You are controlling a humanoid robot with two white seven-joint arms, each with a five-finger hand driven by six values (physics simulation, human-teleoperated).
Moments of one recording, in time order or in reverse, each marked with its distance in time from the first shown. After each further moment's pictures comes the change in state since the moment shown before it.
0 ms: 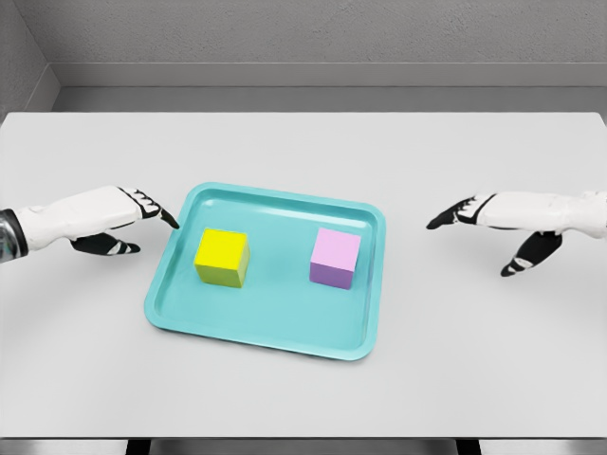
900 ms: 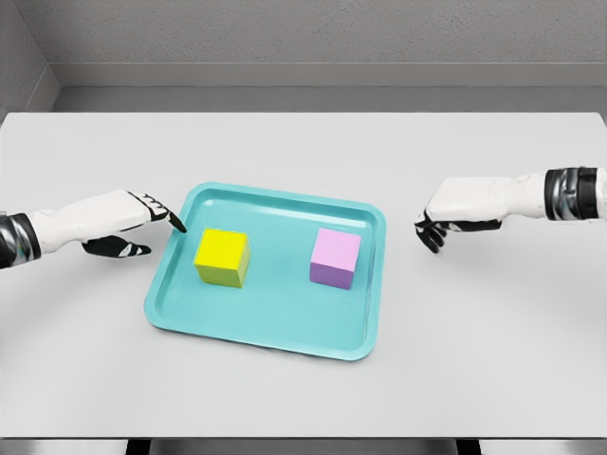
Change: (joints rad) left arm -0.003 -0.042 -0.004 0.035 -0.001 0.000 0.000; right arm -0.140 0.176 0.056 0.009 0.260 0.001 0.001
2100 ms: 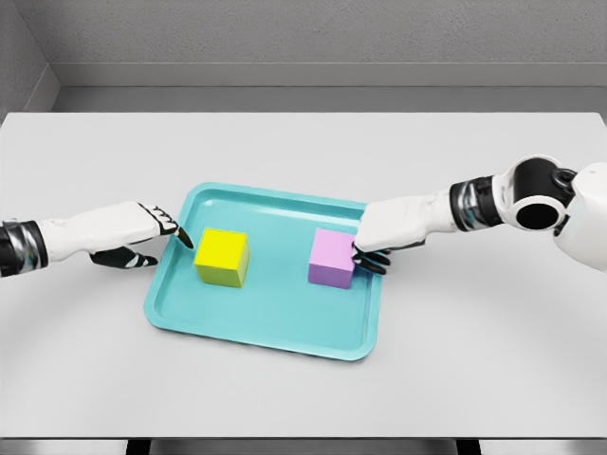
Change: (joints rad) left arm 0.006 0.027 -0.052 -0.048 -0.004 0.000 0.000; right arm -0.087 0.183 0.165 -0.008 0.139 0.000 0.001
